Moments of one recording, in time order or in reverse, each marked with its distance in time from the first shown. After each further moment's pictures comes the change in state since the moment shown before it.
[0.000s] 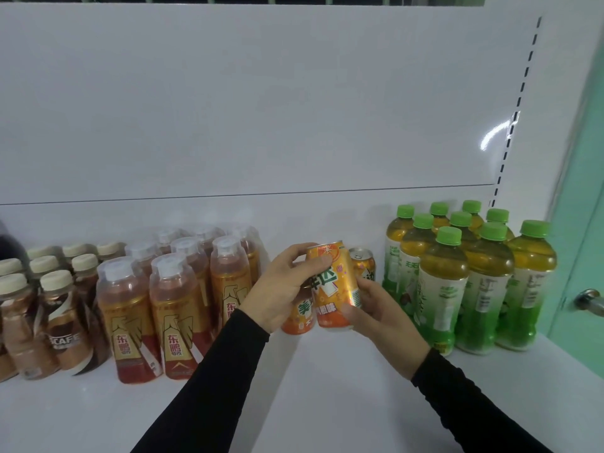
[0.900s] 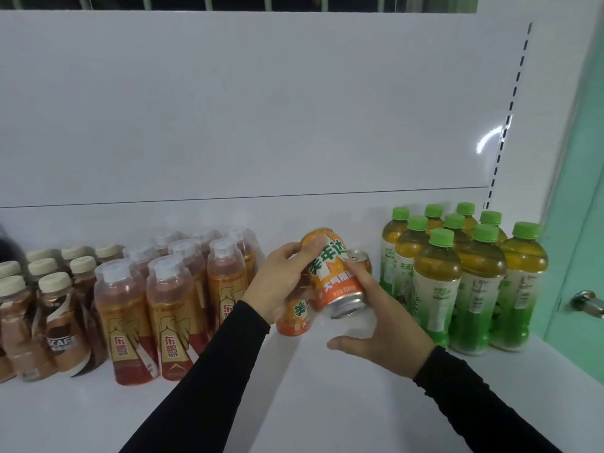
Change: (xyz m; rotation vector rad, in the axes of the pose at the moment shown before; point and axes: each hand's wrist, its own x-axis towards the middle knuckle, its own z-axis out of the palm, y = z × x) left_hand -0.002 0.015 0.013 0.085 0.120 -0.059; right_hand -0.008 -0.019 -0.011 -0.673 -0.091 -0.296
